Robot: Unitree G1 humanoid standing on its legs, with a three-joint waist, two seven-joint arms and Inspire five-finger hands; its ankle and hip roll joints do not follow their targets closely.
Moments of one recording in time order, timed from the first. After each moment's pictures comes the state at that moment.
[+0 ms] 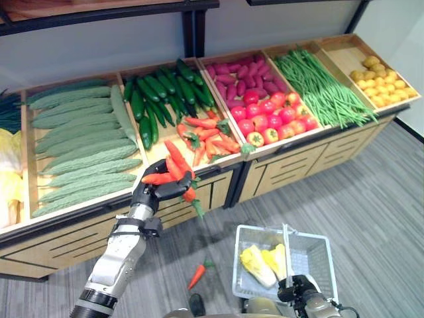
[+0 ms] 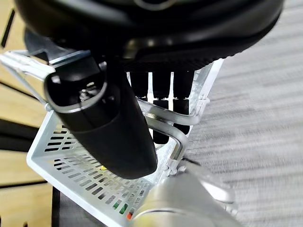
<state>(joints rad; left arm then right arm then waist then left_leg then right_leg) 0.00 0.45 -0.19 -0.05 -0.49 0.00 0.11 -0.05 -0.23 0.09 1.16 -0.06 0.04 -0.13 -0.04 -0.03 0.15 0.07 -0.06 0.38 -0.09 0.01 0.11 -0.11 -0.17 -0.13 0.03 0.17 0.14</state>
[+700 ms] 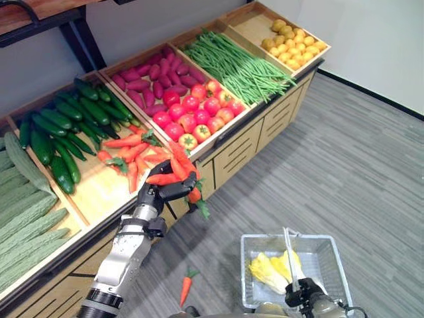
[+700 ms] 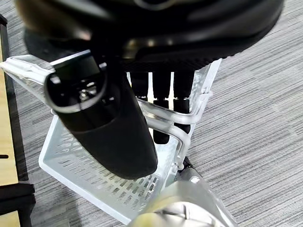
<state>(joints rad) 0.00 0.40 -0.18 -0.04 -0.49 0.00 0.11 -0.03 -0.28 0.16 1.16 -0.11 0.05 -0.12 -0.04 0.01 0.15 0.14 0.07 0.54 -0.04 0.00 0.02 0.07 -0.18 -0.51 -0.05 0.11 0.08</state>
